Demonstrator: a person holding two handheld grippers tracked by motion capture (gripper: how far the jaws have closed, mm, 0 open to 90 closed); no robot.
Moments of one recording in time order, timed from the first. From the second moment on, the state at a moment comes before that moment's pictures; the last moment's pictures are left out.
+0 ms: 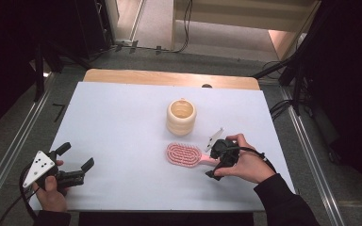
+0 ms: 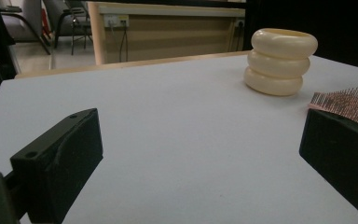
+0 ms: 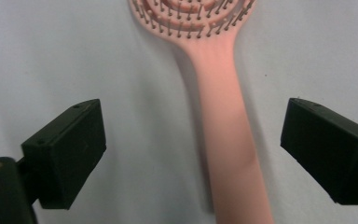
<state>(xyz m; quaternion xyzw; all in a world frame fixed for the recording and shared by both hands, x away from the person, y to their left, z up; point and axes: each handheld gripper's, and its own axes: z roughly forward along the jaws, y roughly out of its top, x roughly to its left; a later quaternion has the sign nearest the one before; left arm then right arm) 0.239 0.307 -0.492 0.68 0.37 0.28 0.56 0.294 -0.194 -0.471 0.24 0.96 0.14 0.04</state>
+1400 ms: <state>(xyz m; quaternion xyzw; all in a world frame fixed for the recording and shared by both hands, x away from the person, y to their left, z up) 0.238 0.307 -0.492 0.68 0.37 0.28 0.56 0.310 -0.165 -0.479 0.20 0.98 0.08 0.05</state>
